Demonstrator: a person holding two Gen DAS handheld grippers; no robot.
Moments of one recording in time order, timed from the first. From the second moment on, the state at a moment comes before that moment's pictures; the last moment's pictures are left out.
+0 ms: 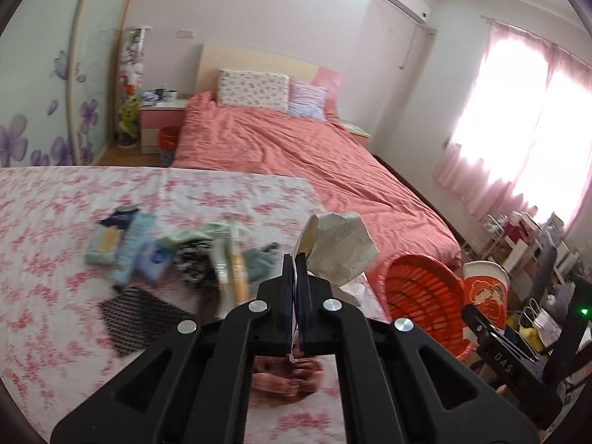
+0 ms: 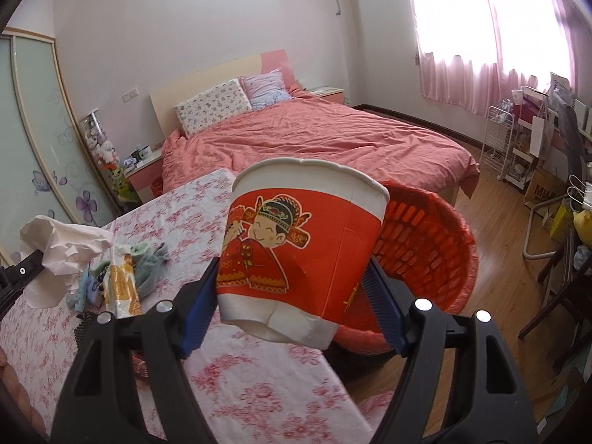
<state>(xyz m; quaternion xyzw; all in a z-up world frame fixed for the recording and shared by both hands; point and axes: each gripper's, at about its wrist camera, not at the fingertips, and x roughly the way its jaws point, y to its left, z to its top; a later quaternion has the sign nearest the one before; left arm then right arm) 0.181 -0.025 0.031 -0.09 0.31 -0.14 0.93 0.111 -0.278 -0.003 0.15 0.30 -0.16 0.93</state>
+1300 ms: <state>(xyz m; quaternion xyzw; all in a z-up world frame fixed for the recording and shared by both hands) 0.205 -0.140 -0.007 0.01 0.35 -0.19 0.92 0.130 -0.378 -0.051 0.21 0.30 -0.21 0.91</state>
